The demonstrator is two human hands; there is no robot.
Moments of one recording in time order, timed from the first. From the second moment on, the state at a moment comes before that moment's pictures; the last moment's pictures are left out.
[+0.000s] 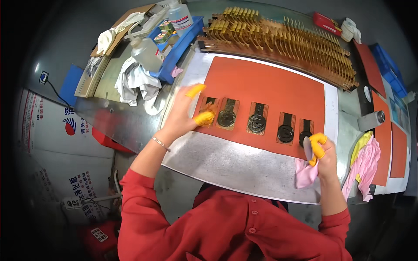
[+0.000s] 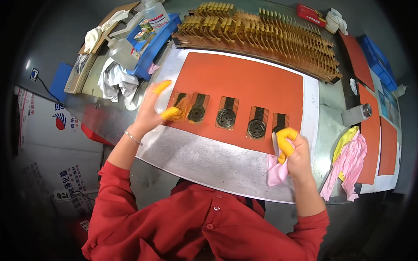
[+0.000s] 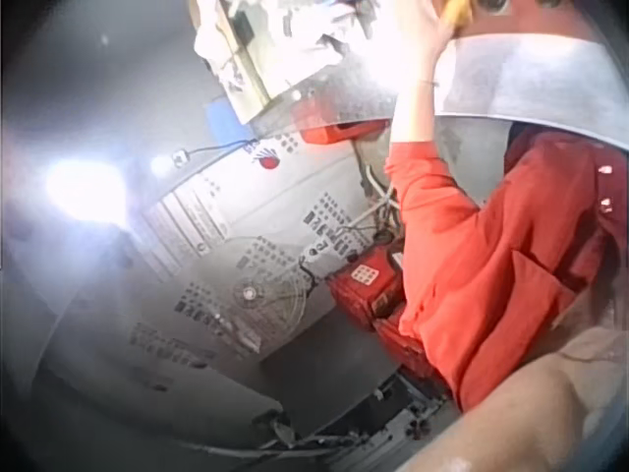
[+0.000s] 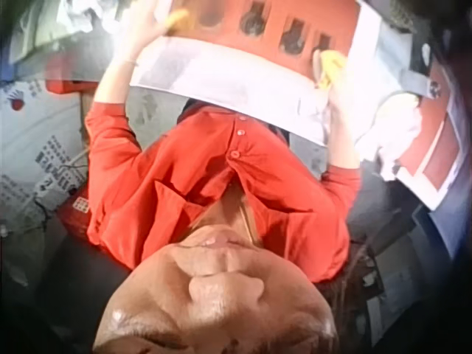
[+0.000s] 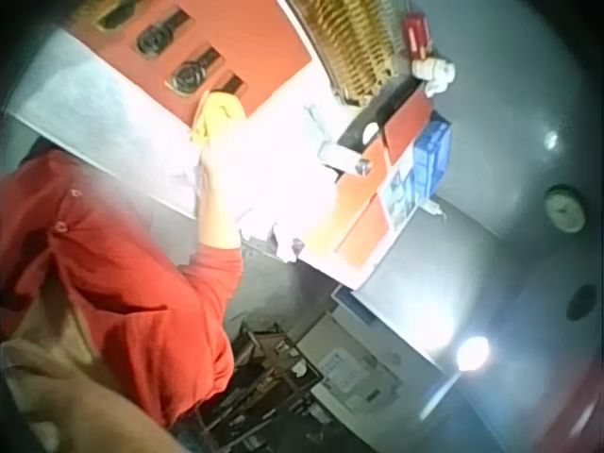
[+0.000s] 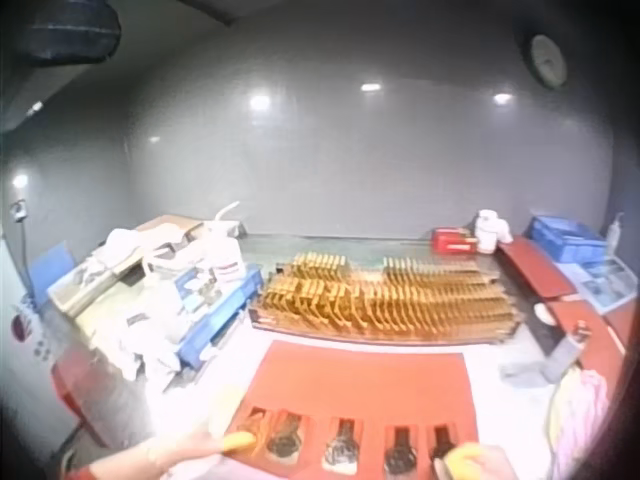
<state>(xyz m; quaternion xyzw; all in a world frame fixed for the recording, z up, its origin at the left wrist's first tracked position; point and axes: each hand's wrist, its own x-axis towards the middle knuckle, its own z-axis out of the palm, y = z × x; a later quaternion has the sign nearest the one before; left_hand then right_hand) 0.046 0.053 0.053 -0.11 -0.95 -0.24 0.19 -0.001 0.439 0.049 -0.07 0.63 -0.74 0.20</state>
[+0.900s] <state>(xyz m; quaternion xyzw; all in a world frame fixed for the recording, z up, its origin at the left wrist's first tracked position) -0.018 -0.099 0.066 0.22 -0.80 -0.38 0.41 -0.145 0.019 0.152 -0.24 0.32 -0.83 0.38</state>
